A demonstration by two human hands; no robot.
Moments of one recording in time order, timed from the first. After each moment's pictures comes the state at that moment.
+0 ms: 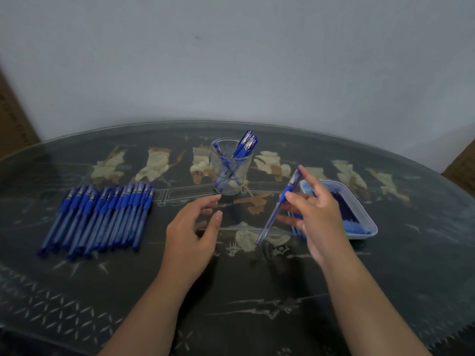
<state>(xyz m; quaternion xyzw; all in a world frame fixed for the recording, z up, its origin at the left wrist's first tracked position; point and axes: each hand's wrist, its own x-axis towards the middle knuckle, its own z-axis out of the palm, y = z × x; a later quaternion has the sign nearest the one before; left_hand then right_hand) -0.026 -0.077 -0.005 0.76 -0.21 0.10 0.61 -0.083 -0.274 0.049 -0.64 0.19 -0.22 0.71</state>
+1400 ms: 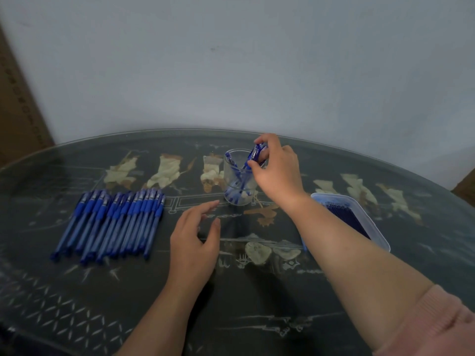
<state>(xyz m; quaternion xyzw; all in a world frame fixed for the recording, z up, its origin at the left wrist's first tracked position) -0.019 -0.073 -0.005 0.78 -0.14 0.12 0.60 0.031 -0.255 0.079 -0.92 0.07 -0.28 0.25</state>
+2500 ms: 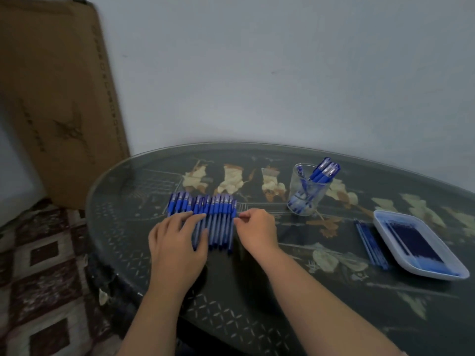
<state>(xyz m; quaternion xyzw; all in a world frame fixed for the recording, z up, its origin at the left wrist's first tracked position) 0.000 0.079 -0.016 0.93 -0.06 0.24 0.26 0.015 -0.076 0.021 -0.90 0.17 -0.09 0.39</state>
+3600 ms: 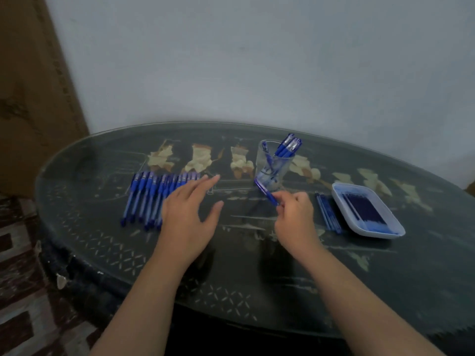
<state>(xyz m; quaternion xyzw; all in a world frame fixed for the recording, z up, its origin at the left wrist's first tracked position) -0.013 0.025 0.008 0.87 -0.21 0.19 0.41 -0.067 -0.175 0.029 -0.94 0.16 -0.16 0.26</state>
